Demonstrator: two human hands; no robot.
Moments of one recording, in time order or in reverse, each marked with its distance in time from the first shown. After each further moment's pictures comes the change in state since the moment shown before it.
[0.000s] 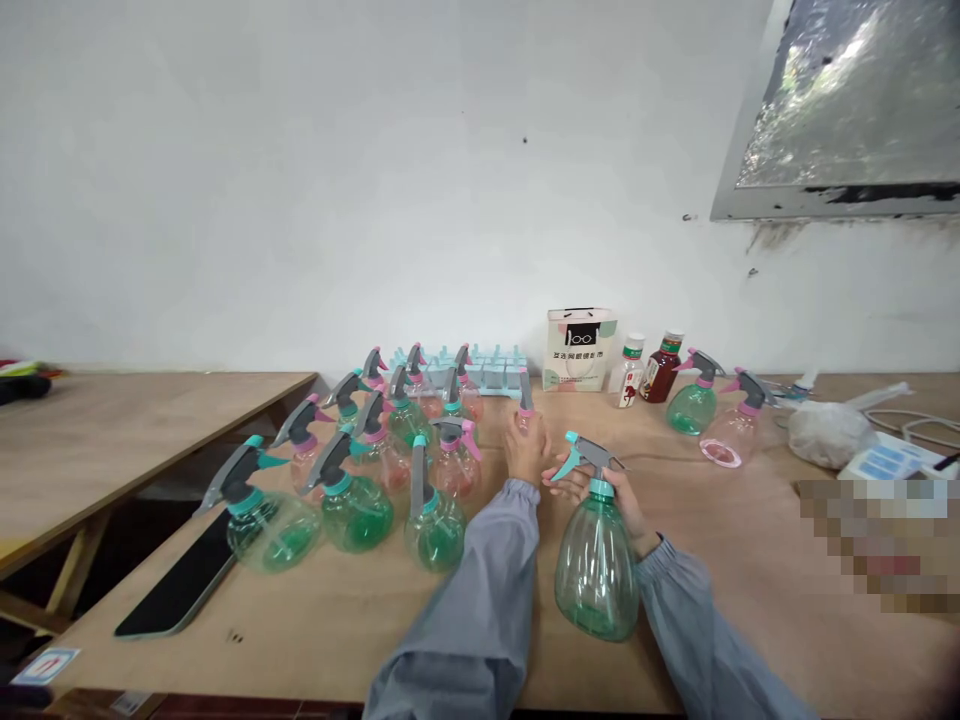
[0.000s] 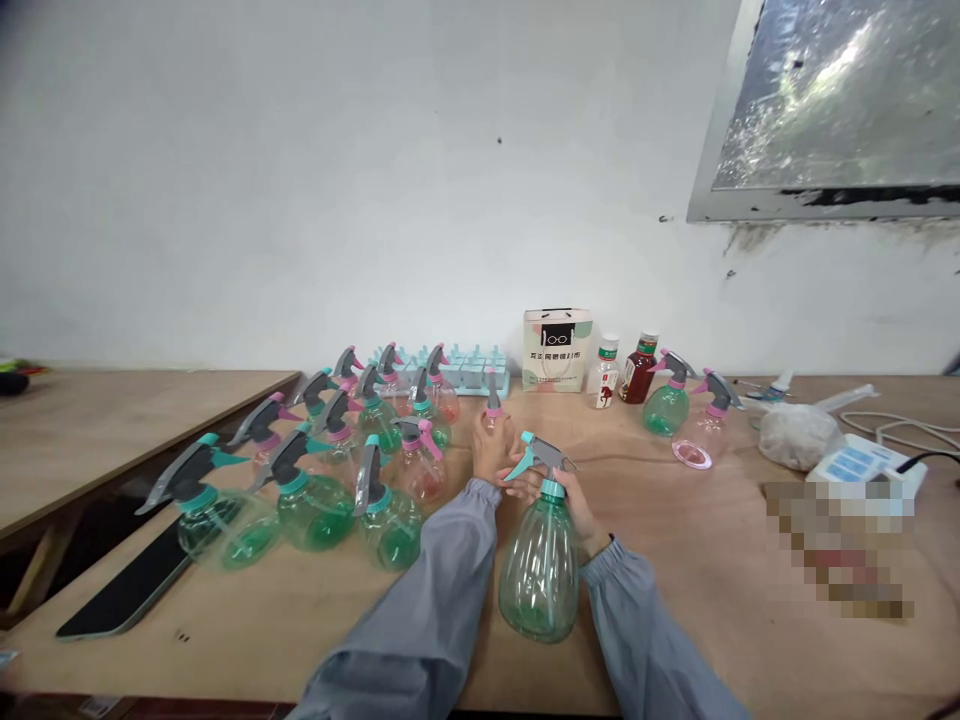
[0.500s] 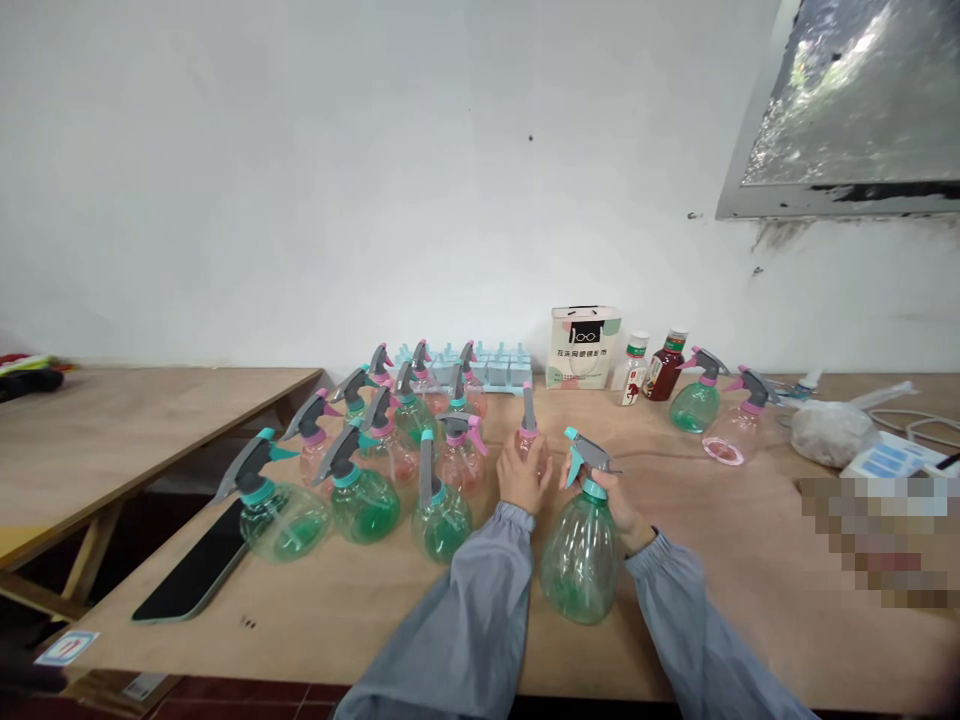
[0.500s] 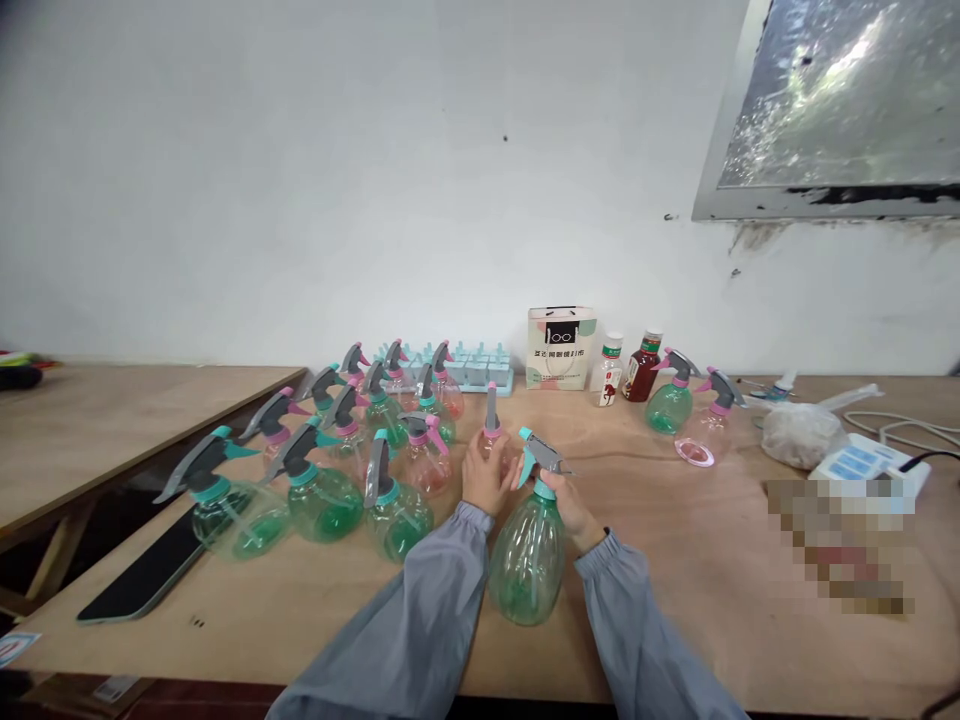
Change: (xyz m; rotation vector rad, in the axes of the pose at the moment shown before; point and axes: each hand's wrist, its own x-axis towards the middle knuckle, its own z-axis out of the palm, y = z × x) left_hand -0.051 -0.013 -0.031 0.141 -0.041 0.100; right_hand 0.009 0.008 0.005 -0.102 0.023 -0.115
